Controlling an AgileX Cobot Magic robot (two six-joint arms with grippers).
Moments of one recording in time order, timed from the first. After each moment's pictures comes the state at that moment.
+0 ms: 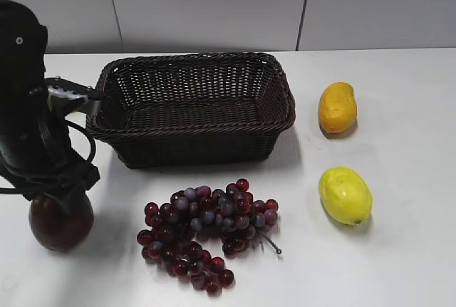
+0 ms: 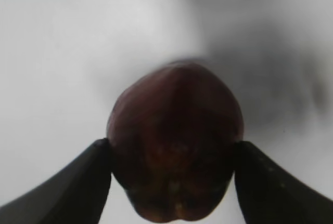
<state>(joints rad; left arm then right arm) -0.45 1.67 -1.03 0.04 1.03 -0.01 0.11 0.23 -0.50 0.03 1.05 0.10</state>
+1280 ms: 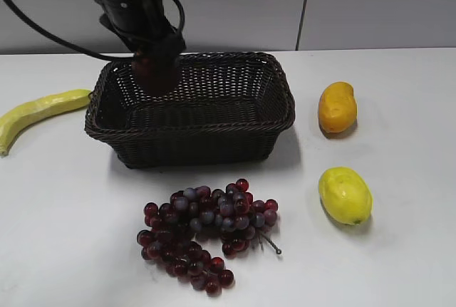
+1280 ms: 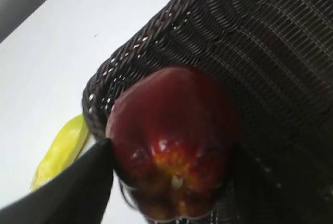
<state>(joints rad) -0.54 2.12 -1.84 0.13 1.06 0.18 0.11 0.23 -0.50 0.03 1.05 0.10</state>
